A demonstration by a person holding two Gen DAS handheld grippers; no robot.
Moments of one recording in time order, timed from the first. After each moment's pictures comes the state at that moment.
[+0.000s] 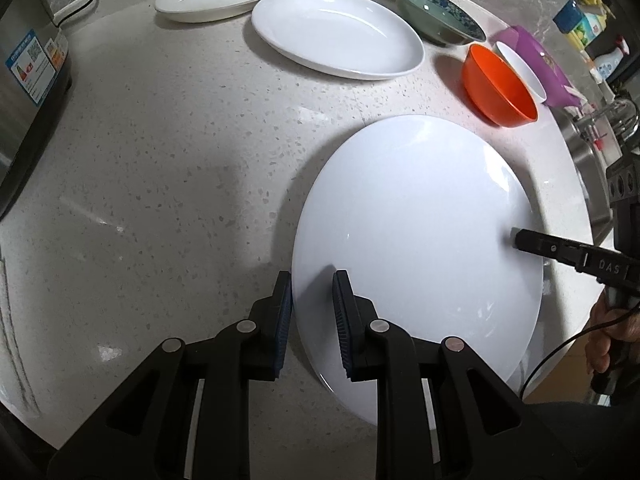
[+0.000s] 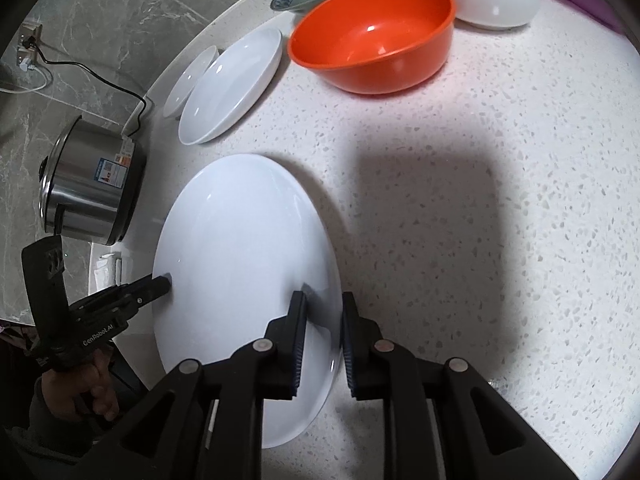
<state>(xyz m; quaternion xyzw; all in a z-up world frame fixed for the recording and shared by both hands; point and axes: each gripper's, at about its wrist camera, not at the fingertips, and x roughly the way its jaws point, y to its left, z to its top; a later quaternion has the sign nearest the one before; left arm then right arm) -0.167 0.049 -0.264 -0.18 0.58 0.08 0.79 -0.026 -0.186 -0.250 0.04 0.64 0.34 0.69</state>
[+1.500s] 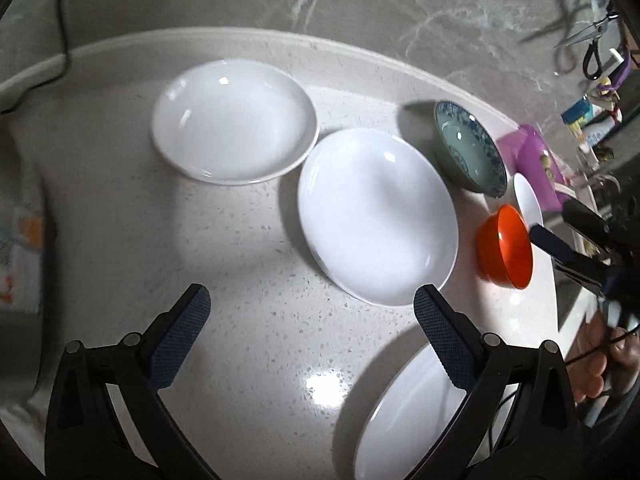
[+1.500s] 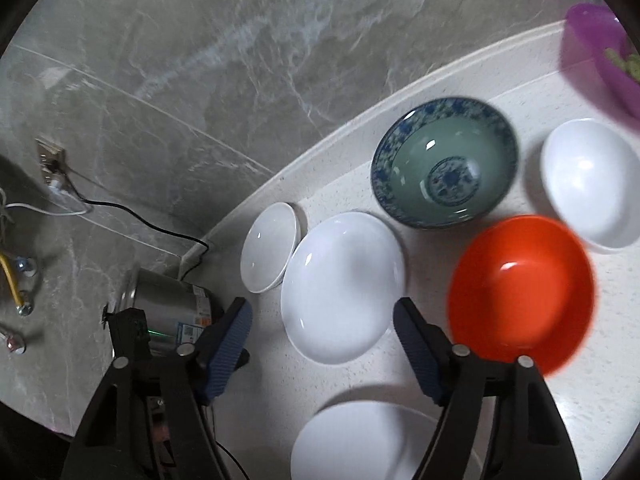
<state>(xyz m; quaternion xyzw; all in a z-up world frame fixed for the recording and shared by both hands) -0.023 0.191 -0.214 -0.23 0.54 0.05 0.81 0.082 -0.081 -0.167 0.19 0.54 0.36 0.74</state>
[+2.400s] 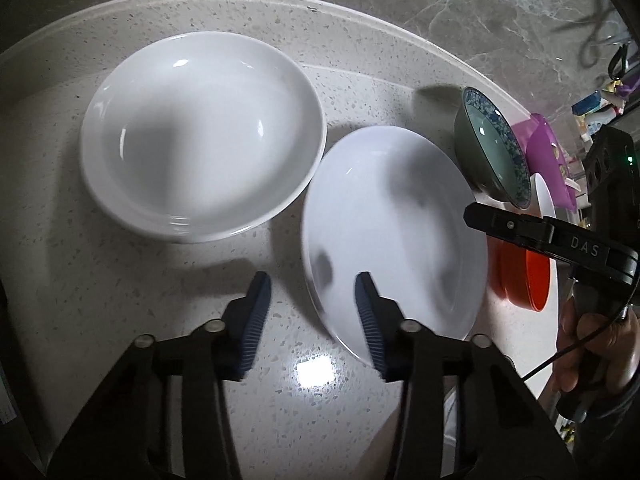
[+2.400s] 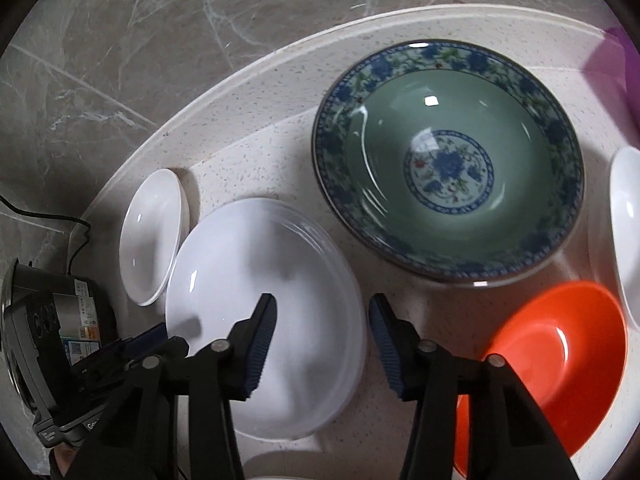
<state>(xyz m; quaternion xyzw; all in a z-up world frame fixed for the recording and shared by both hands) 0.045 0.207 -0.276 -0.23 0.57 0.01 0.79 0.137 -0.010 -0.234 0.04 0.63 0.24 0.74</state>
